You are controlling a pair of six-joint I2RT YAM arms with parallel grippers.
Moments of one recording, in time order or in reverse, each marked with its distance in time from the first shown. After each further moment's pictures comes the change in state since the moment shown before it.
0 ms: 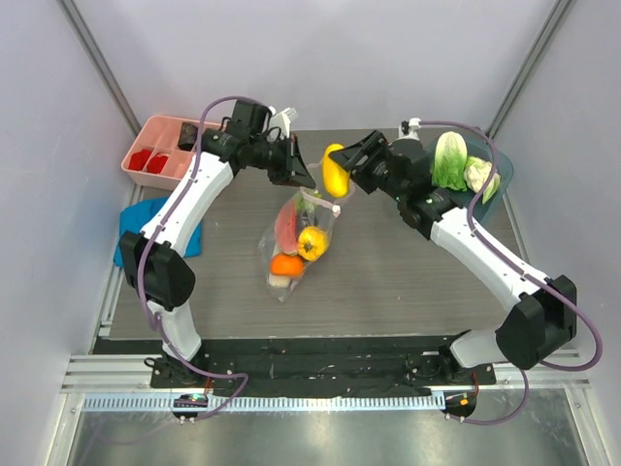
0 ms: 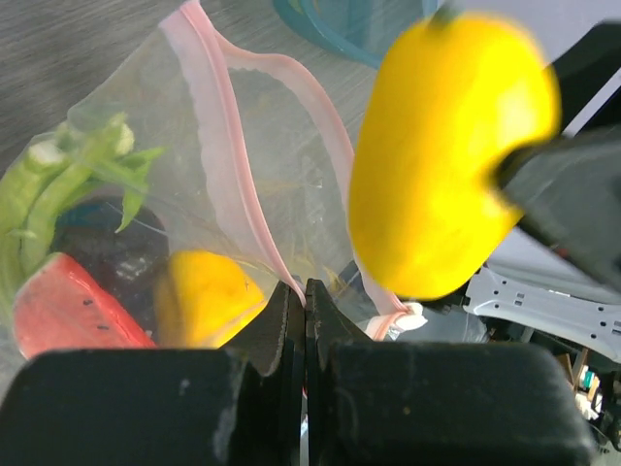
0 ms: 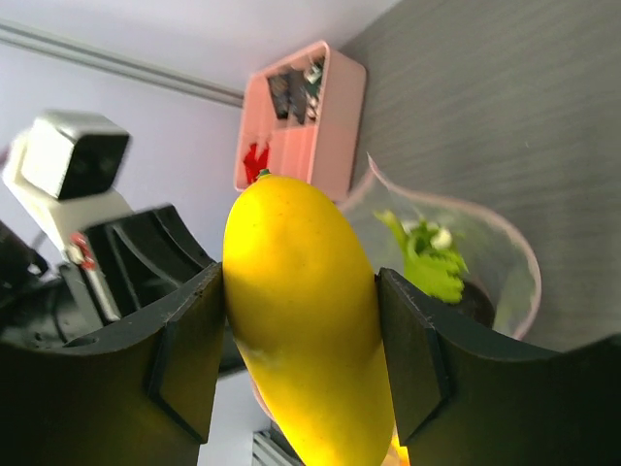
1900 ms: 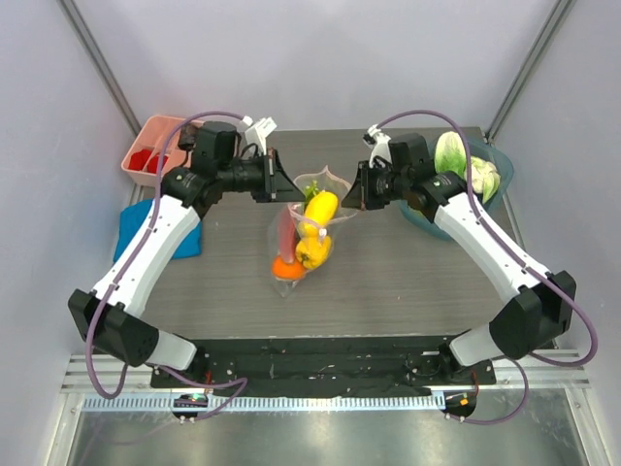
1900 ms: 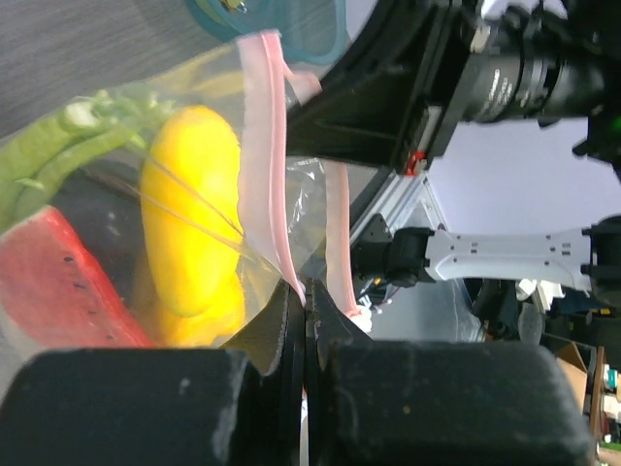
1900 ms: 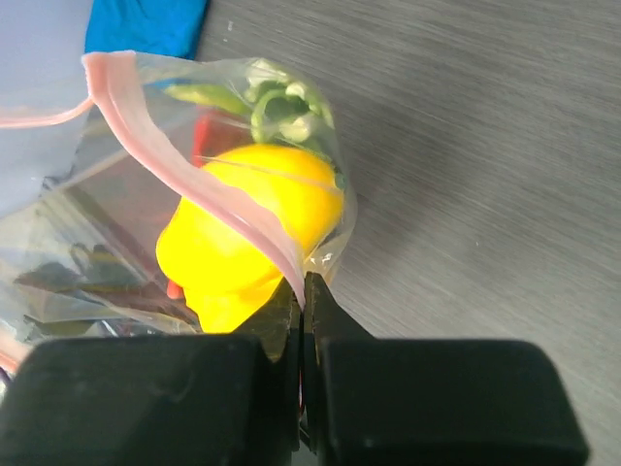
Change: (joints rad) left arm 0.004 -0.389 -0.368 0.224 0.038 -0.063; right arm -0.038 0.038 0.140 -0.510 -0.374 -0.681
